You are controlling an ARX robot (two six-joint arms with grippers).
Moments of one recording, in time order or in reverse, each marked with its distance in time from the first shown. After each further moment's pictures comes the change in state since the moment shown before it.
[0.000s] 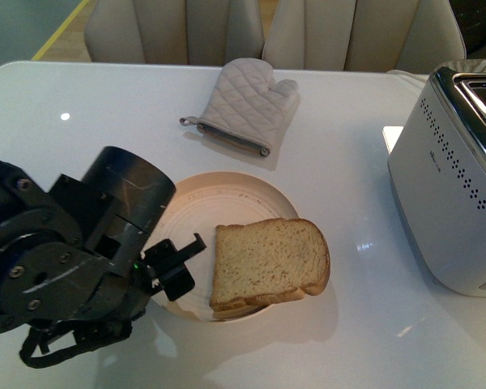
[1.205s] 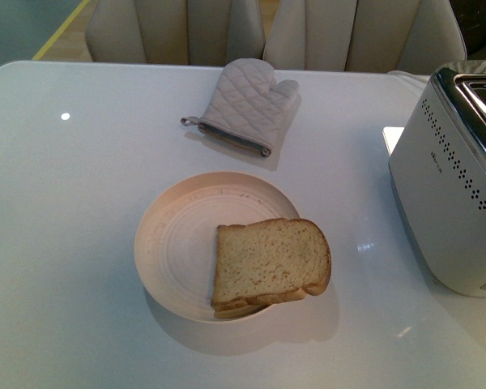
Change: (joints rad) left arm 0.446 -1.520 -0.690 0.406 0.101 0.974; right arm 0.000 0.000 0.000 0.000 0.000 0.000
